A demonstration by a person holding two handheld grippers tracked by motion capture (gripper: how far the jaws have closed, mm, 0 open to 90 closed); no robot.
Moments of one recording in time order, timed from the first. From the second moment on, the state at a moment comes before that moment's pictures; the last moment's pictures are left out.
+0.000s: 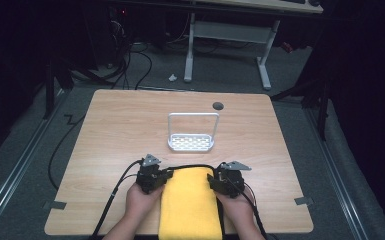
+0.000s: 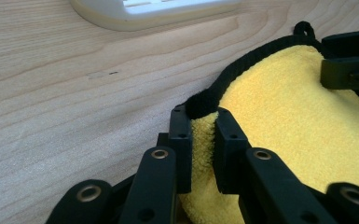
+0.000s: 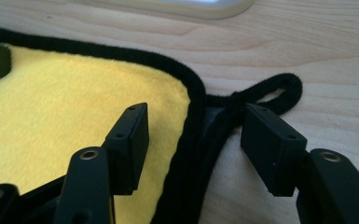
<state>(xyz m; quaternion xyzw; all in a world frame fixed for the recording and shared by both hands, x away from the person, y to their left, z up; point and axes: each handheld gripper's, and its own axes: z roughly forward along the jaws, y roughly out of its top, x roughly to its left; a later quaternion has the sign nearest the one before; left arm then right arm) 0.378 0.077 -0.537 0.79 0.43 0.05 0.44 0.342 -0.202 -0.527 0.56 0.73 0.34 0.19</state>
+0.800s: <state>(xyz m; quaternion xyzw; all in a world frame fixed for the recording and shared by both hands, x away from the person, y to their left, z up) 0.372 0.078 -0.531 0.78 0.43 0.07 0.45 0.328 -0.191 -0.519 0.48 0.76 0.37 0.25</state>
